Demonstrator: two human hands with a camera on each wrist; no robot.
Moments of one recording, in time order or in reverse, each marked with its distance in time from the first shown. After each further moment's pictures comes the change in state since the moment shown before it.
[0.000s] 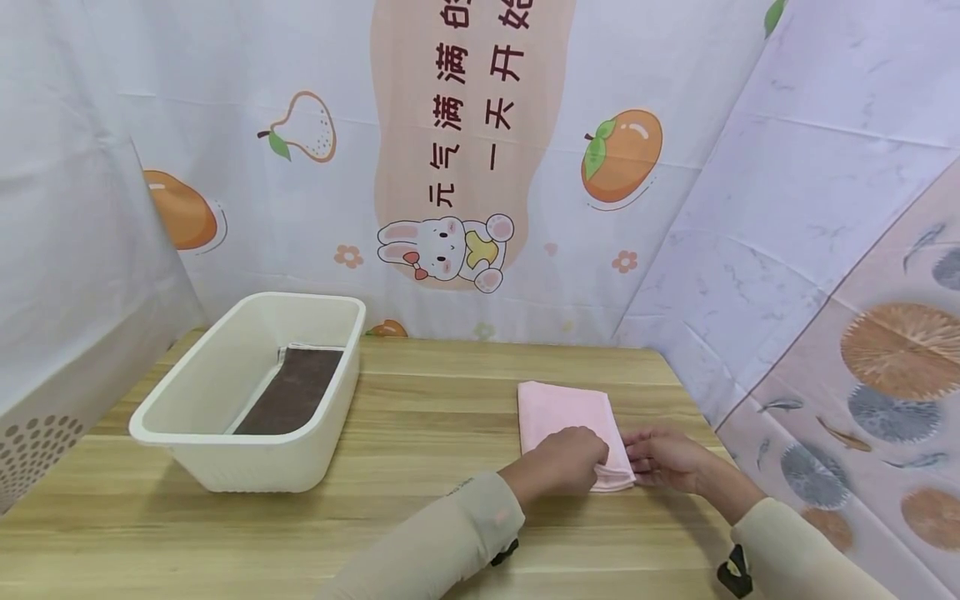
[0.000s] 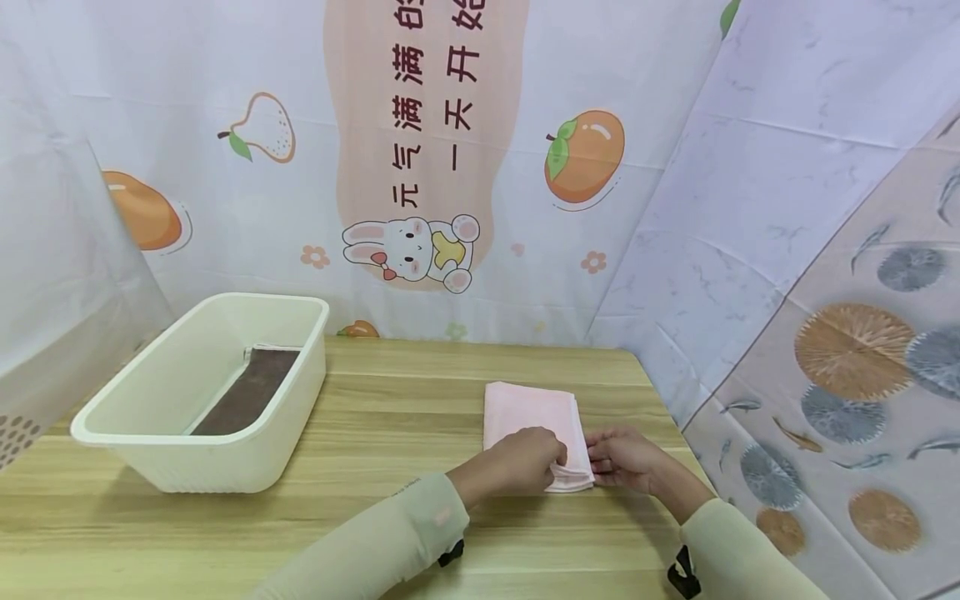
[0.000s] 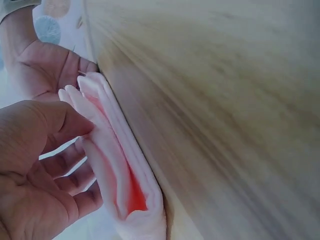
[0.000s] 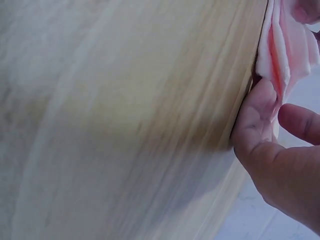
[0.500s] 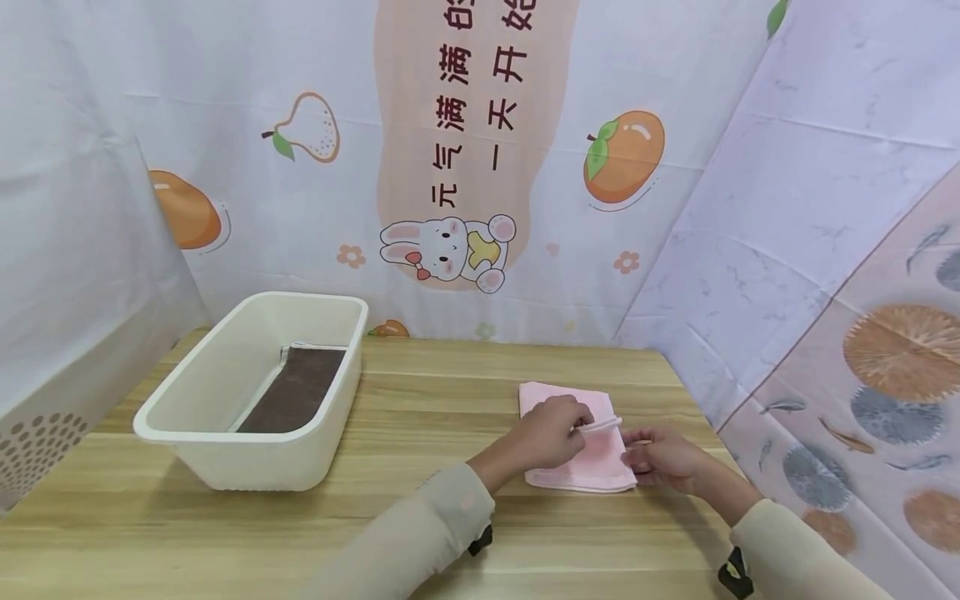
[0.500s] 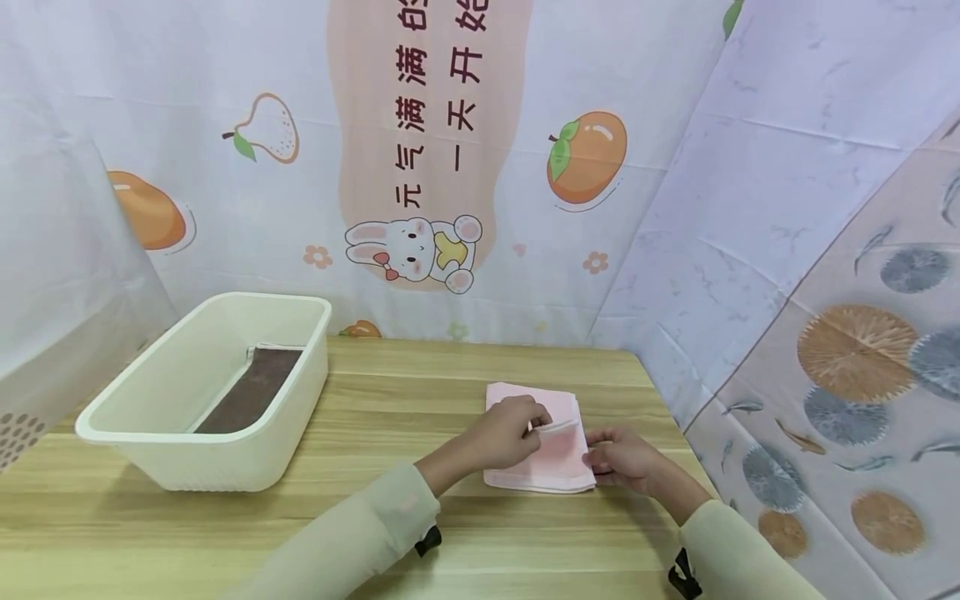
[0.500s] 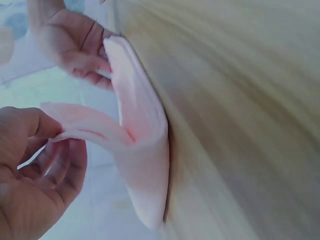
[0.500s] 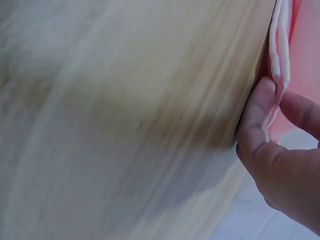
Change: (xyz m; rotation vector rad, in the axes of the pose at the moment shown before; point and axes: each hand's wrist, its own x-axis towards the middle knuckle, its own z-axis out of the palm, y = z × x) left_hand -0.014 -0.036 -0.022 -0.303 0.273 0.043; right_hand 0.004 0.004 0.004 -0.040 0.021 -0.031
